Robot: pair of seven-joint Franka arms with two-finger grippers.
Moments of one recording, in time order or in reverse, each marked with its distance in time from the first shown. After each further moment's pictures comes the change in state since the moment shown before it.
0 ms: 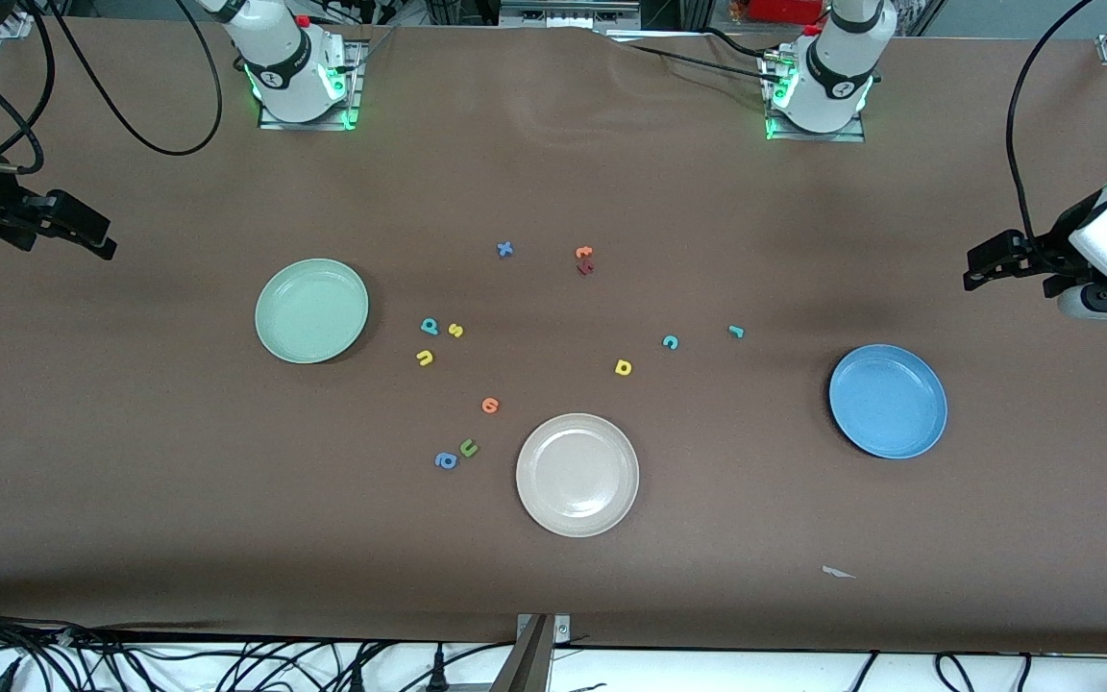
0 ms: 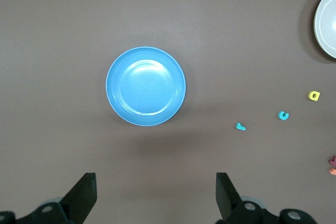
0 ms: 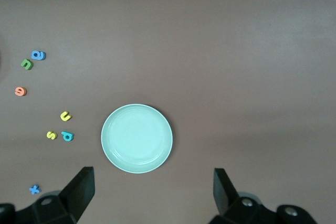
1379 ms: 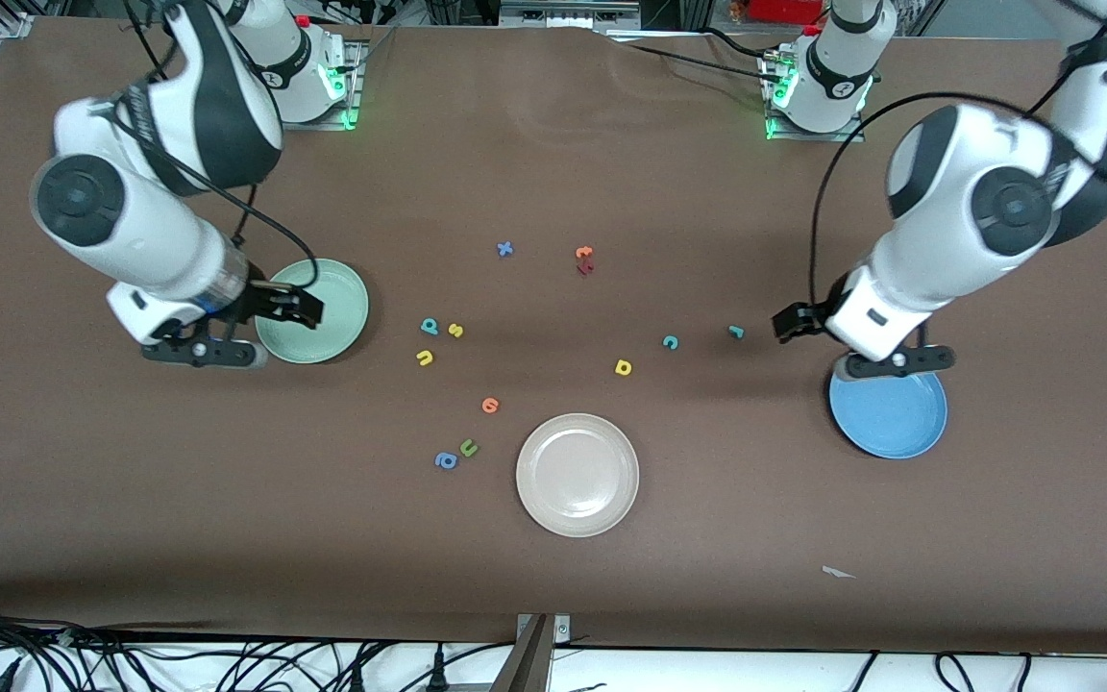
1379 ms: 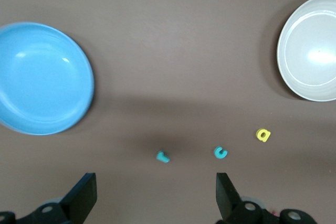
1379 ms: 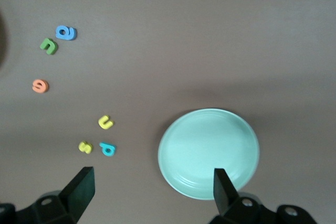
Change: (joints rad) left arm -0.016 0.172 -0.305 -0.188 0.000 0.367 -0.518; right arm 0.297 0.300 0.006 -0.035 0.000 0.242 0.304
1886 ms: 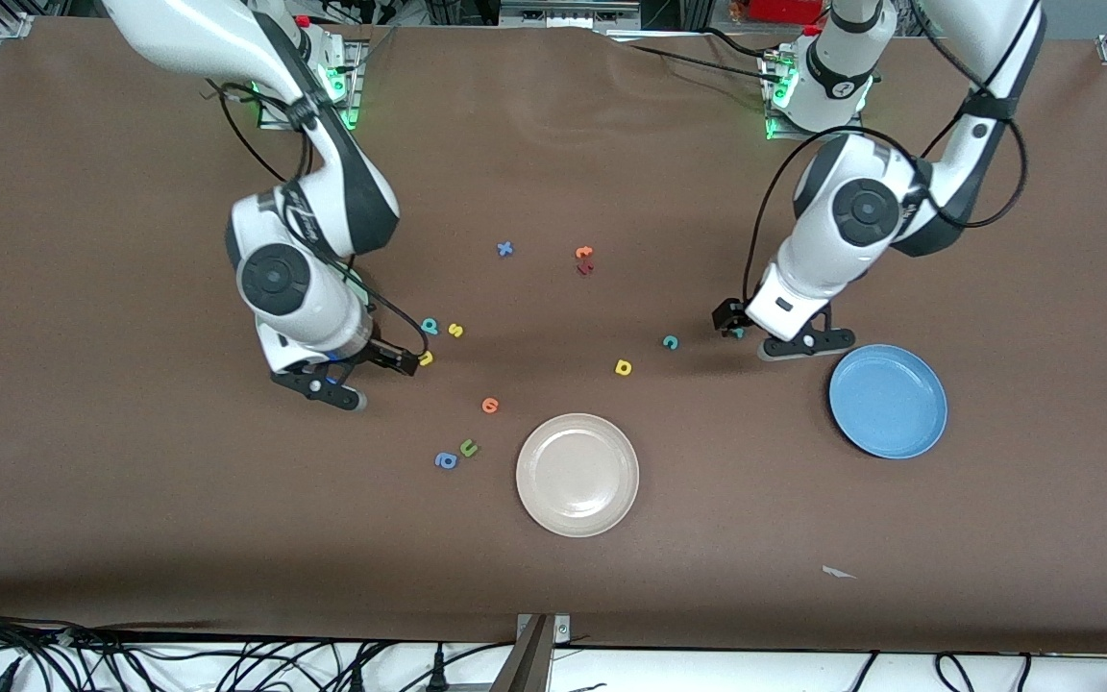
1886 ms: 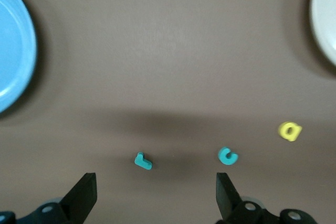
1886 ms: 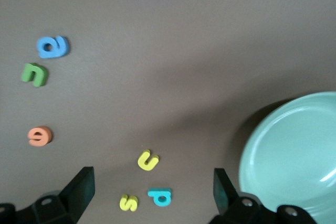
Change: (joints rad) left arm -0.020 0.007 -0.061 -0.342 0.105 0.390 -0.142; right arm 0.119 0.244 -0.001 -0.005 0.000 0.251 0.392
